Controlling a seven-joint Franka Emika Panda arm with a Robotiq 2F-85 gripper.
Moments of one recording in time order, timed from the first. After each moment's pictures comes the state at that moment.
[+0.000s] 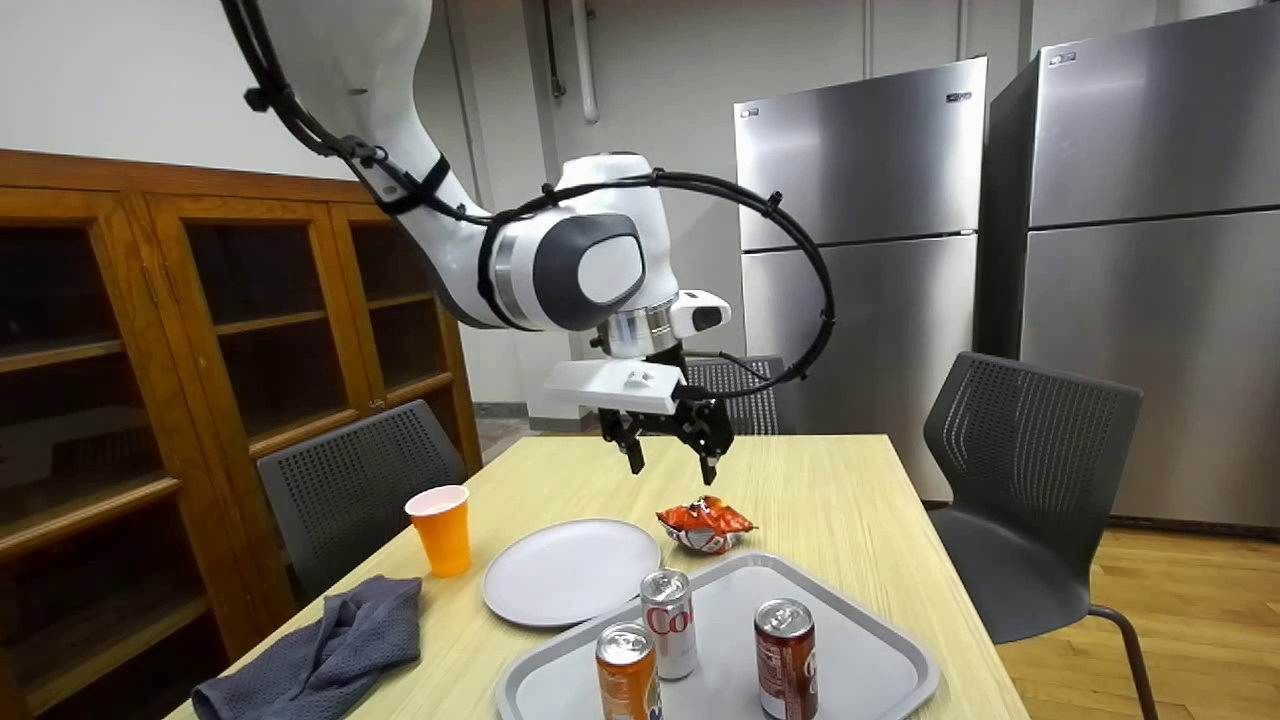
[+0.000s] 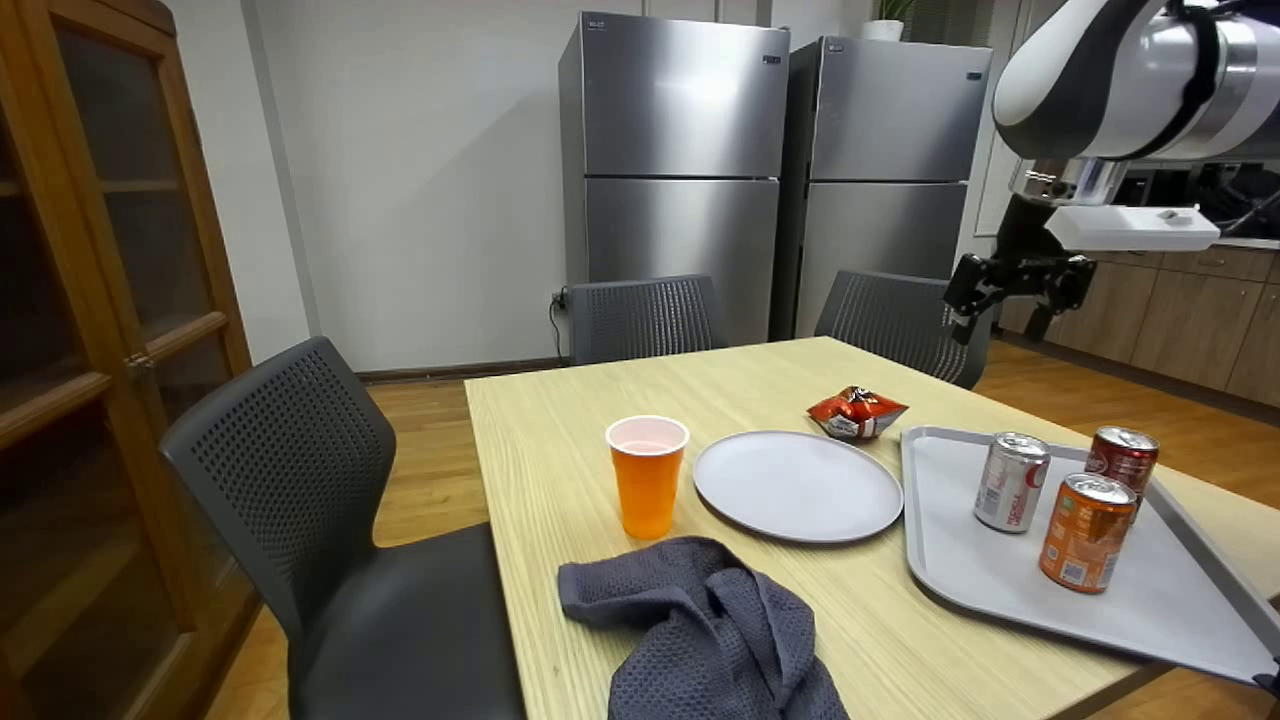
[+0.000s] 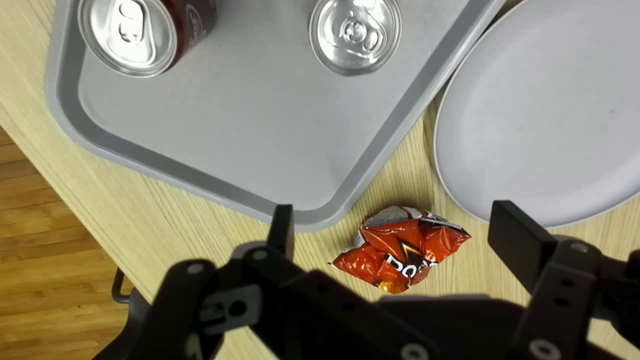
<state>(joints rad) -0.19 0.08 -0.14 -2.40 0.06 2.71 -0.23</state>
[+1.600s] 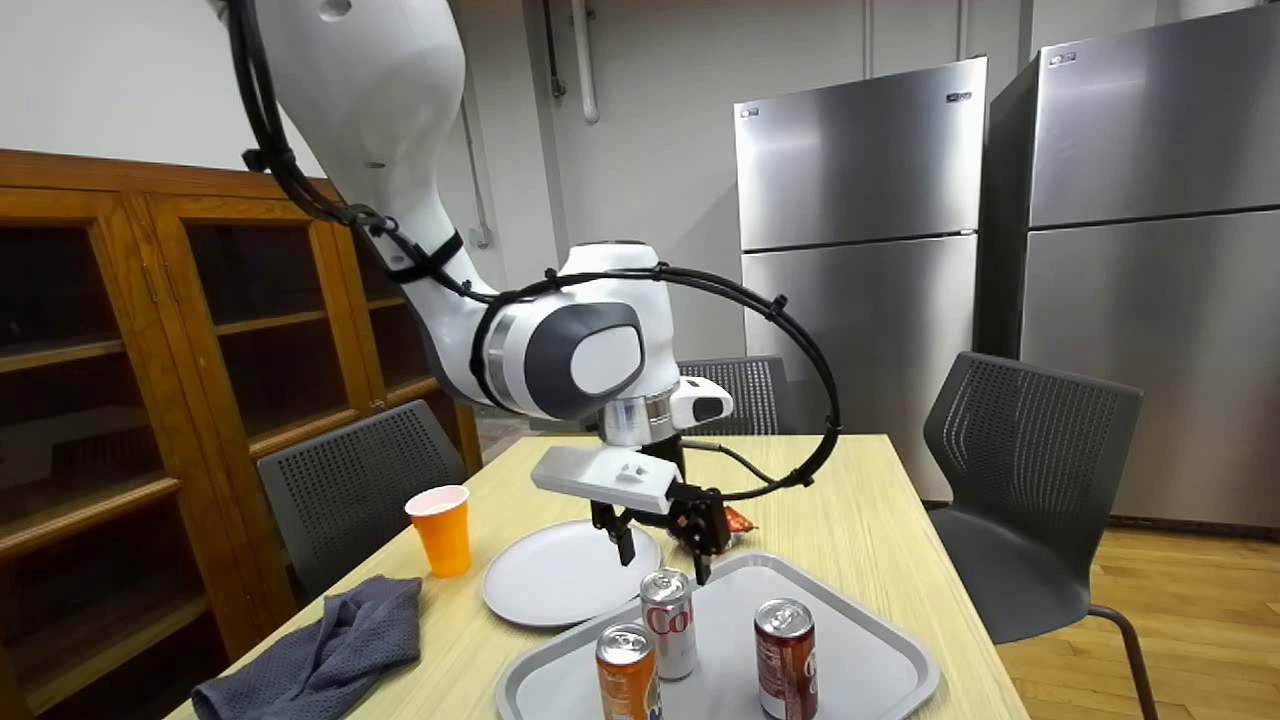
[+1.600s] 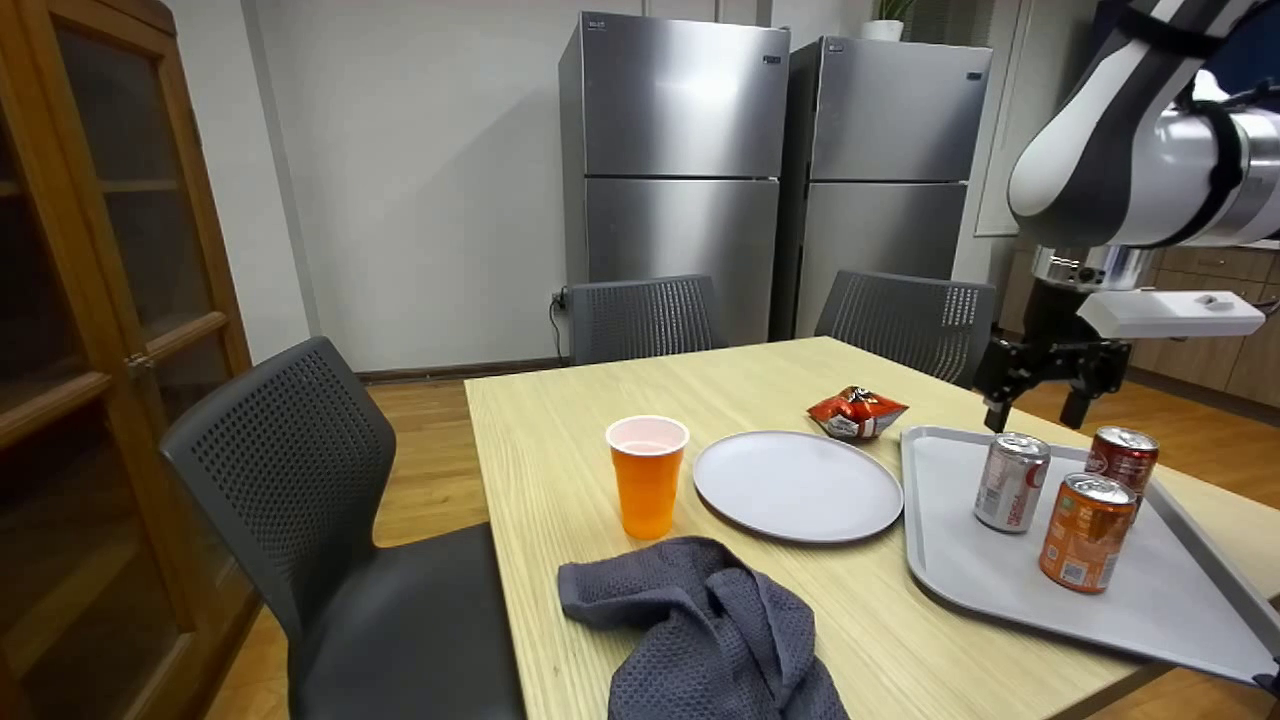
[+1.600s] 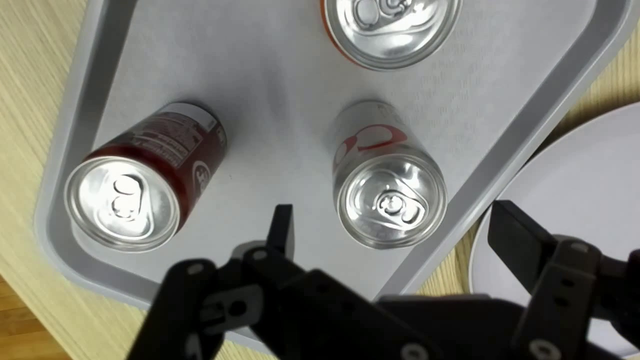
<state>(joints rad) -0.19 0.18 -0.17 -2.51 0.06 2.78 -0.25</state>
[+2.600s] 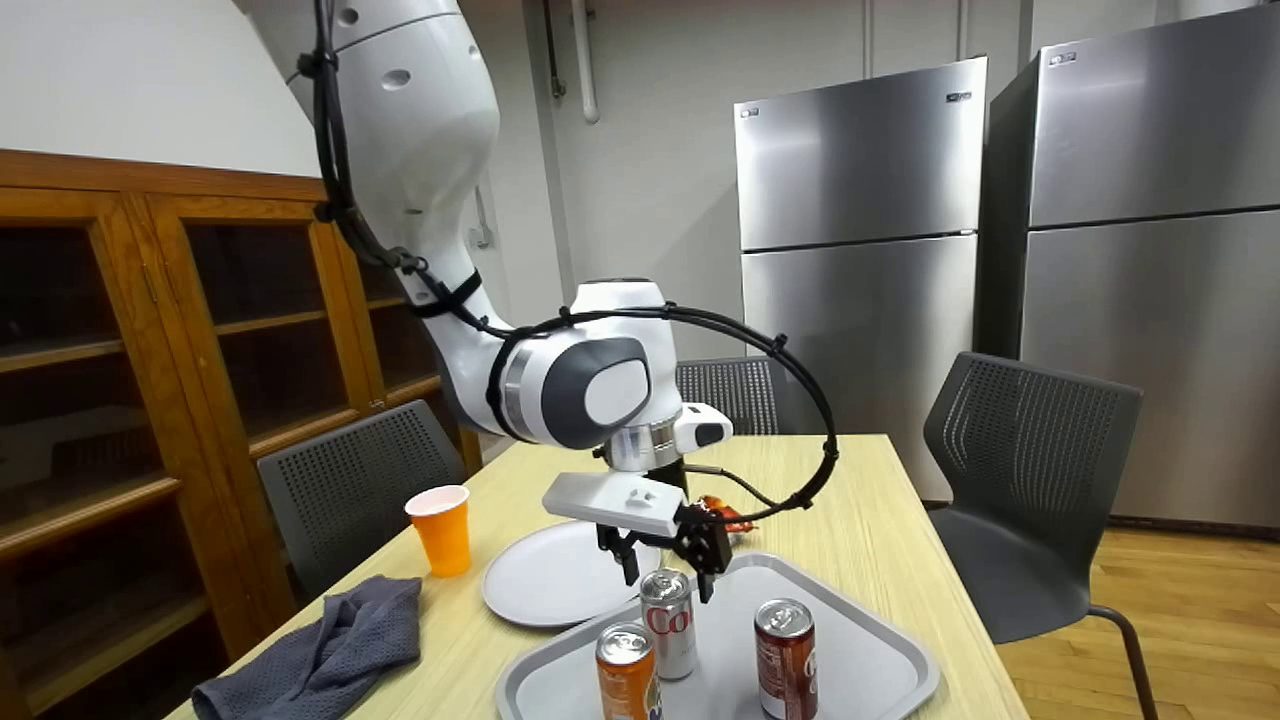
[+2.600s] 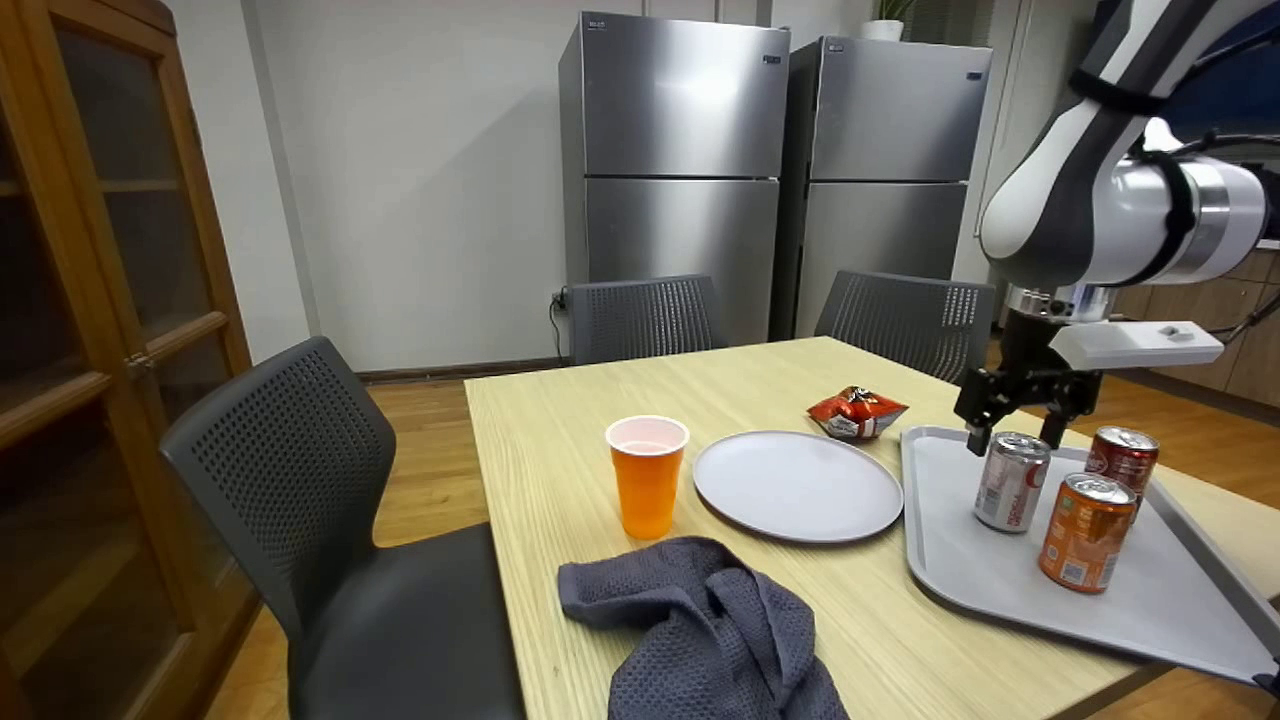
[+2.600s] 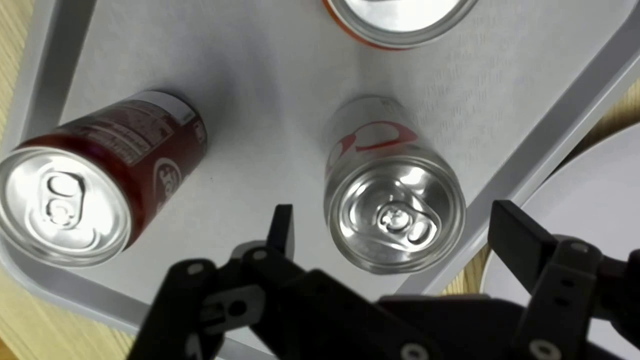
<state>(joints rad) -0.19 0.29 -0.15 -2.45 0.05 2.82 -0.25</state>
